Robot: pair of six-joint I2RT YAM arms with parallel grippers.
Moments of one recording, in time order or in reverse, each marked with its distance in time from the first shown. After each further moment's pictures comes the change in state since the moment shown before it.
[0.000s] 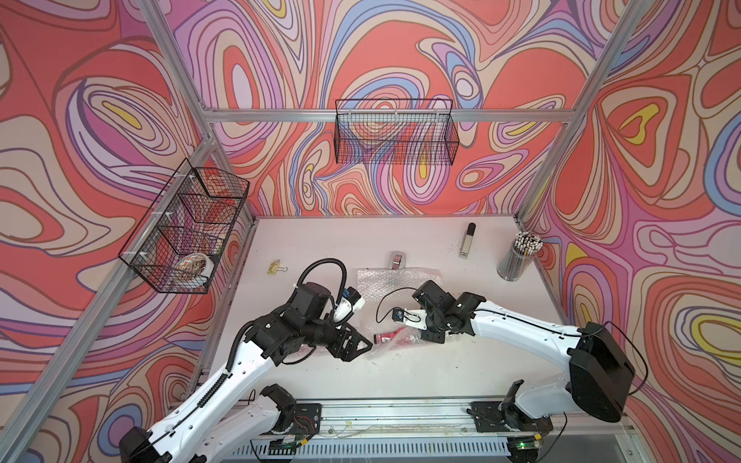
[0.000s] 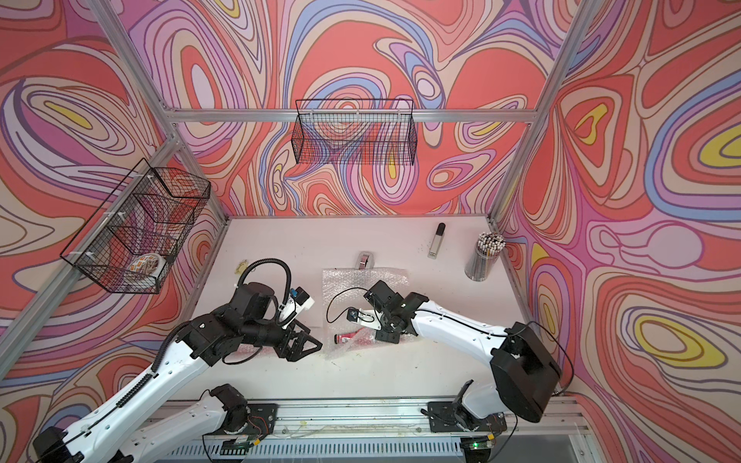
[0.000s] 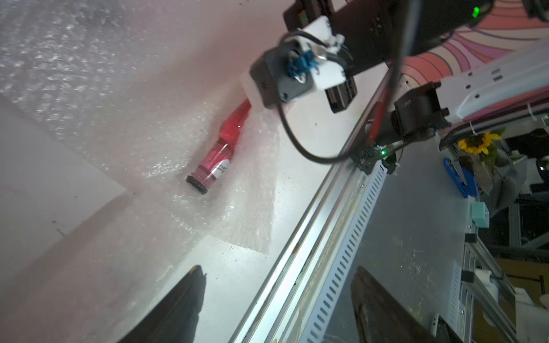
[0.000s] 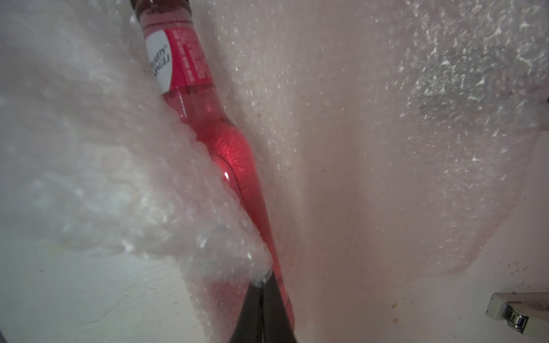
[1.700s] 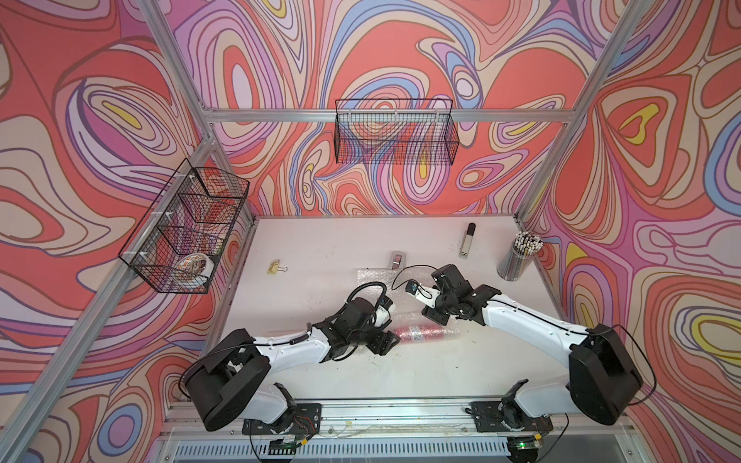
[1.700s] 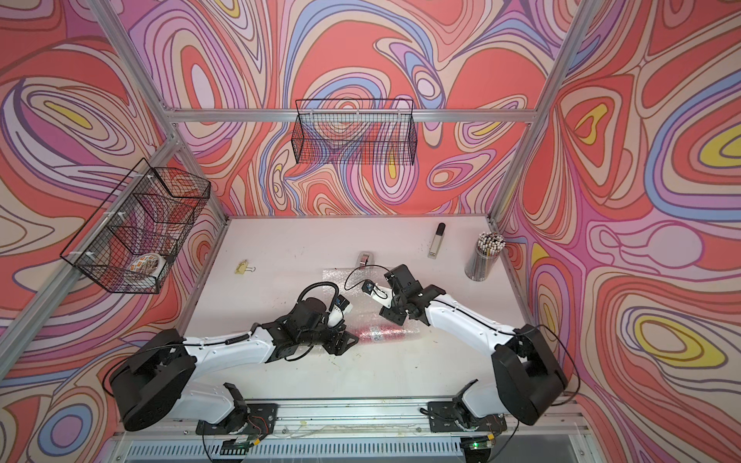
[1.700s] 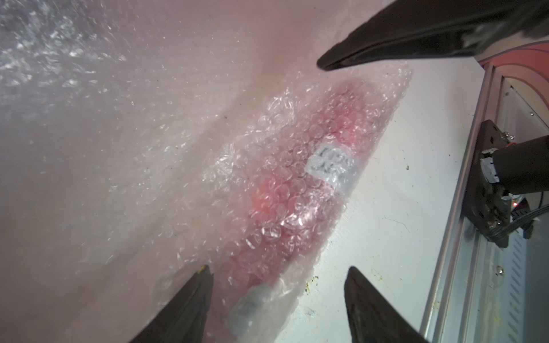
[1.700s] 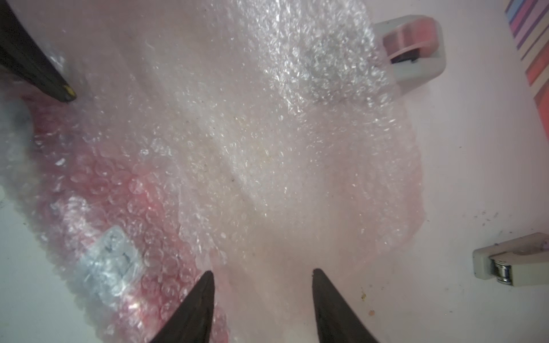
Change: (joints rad) left arm -0.180 0.572 -0.251 0.934 -0.276 -0.111; right arm -0.197 -0.079 -0.048 0.197 -0.062 0.074
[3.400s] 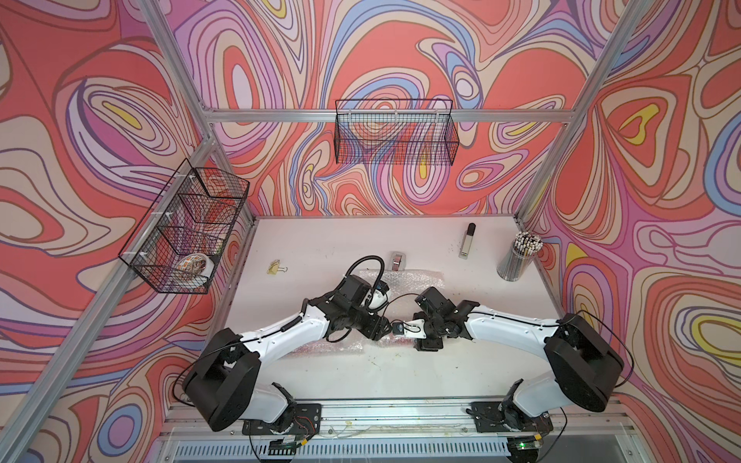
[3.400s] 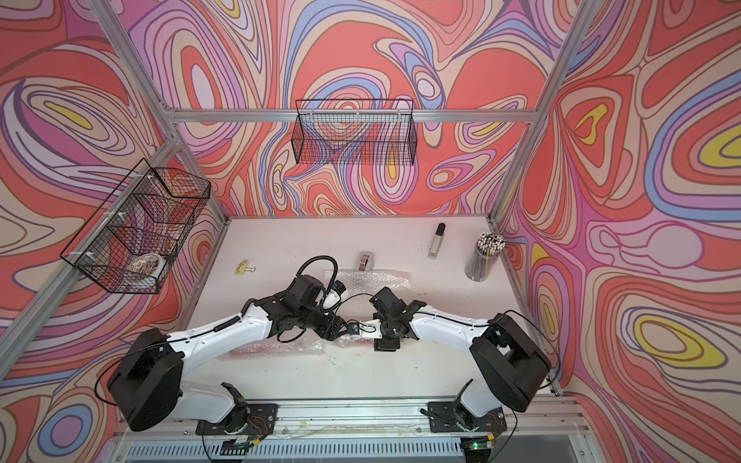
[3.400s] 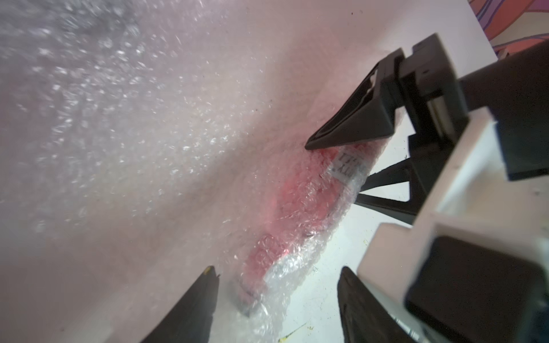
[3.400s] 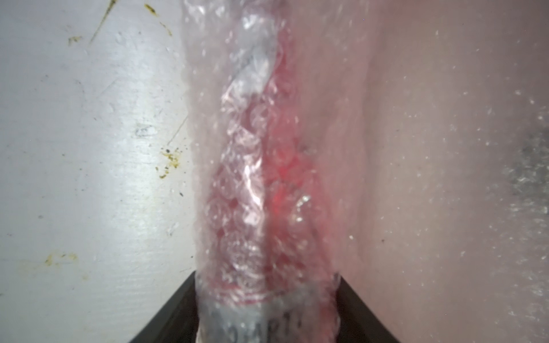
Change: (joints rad) left arm 0.123 -0.050 0.272 -0.508 0.054 0.100; right arm 0.158 0.145 -0.100 0.040 -0.140 -0.287
